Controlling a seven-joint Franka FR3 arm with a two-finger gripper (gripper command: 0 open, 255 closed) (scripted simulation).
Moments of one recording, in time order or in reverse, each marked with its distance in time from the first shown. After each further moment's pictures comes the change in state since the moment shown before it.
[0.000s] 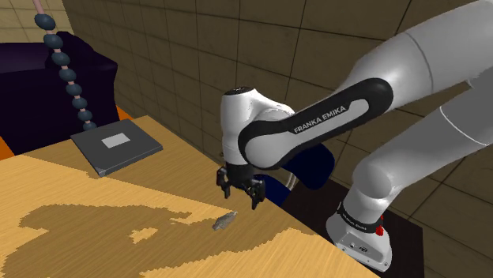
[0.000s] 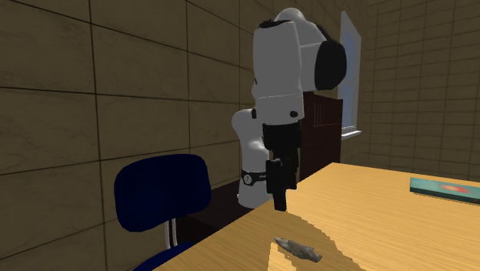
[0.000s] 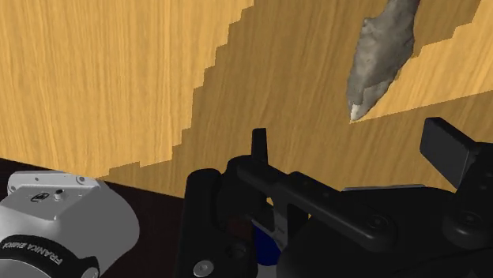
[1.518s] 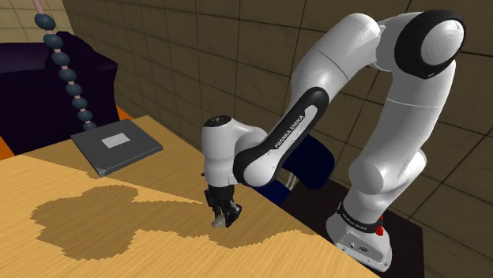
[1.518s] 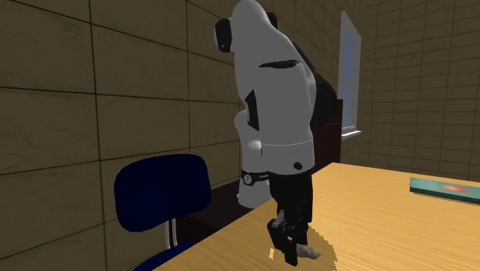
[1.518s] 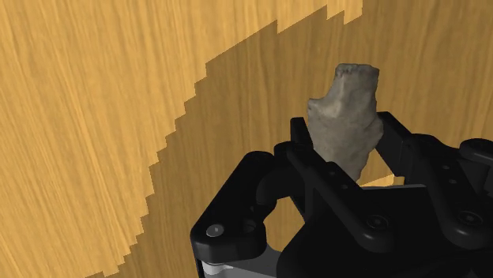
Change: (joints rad) arm -0.152 0.540 0.164 0.070 -0.523 0.312 0.596
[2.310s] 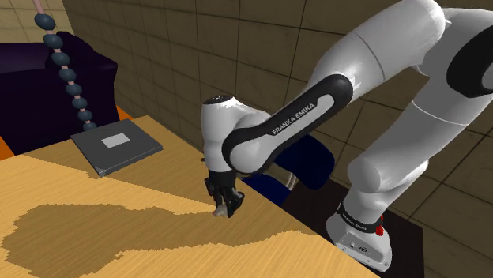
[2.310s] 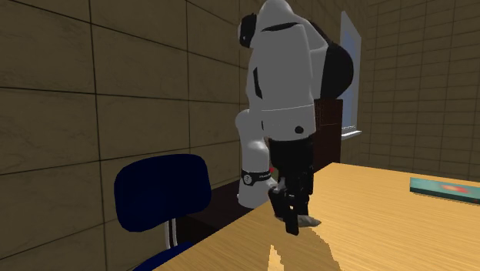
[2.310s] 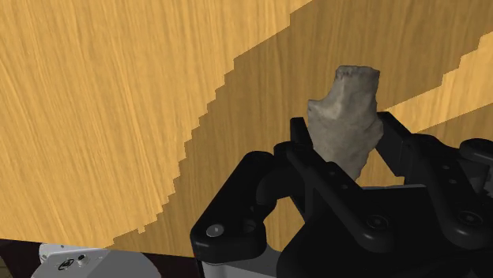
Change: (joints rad) arm -0.057 -0.287 0.064 0.040 0.352 -0.195 -0.245
